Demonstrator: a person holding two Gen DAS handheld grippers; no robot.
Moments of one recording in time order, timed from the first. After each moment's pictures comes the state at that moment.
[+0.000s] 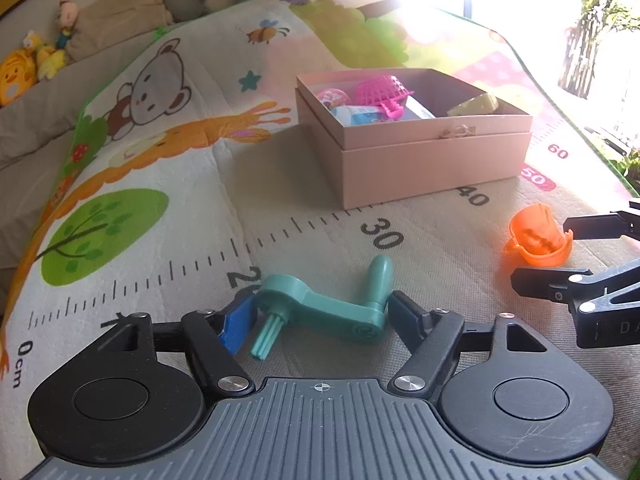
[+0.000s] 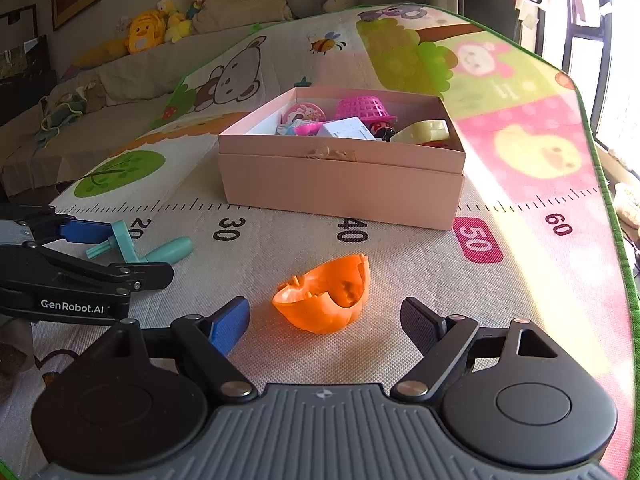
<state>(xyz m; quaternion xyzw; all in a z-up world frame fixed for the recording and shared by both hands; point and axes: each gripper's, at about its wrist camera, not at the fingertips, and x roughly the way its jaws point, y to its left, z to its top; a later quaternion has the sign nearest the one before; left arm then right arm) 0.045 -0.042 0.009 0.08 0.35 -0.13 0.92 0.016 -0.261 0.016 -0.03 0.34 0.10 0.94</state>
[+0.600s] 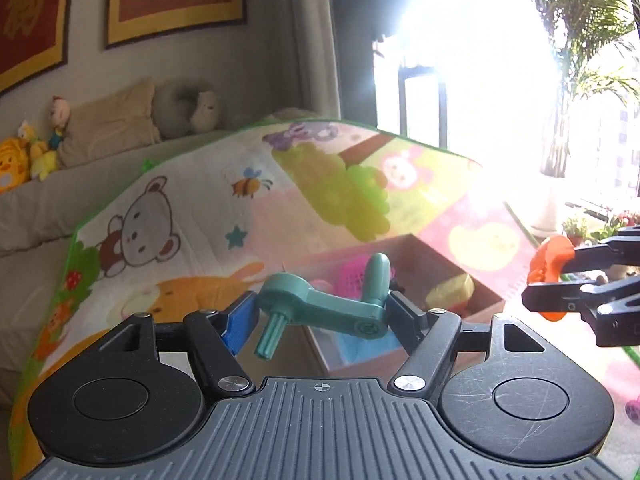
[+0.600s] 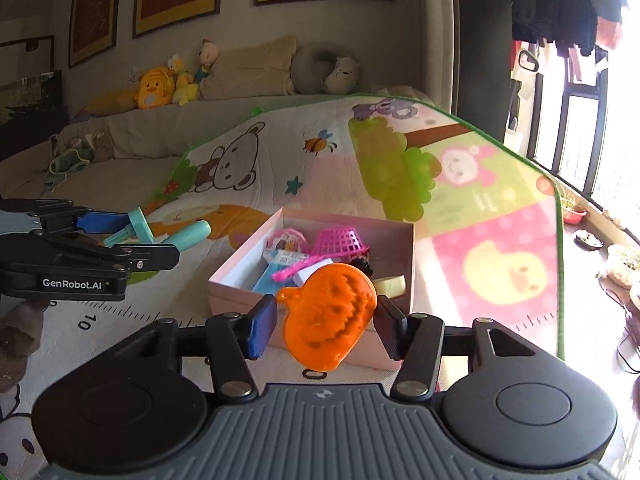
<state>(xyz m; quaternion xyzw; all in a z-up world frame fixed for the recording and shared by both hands) 0.087 -0.073 0.116 0.07 0.19 -0.17 0.97 0.028 -0.296 0.124 -0.03 0.23 0.10 0.97</state>
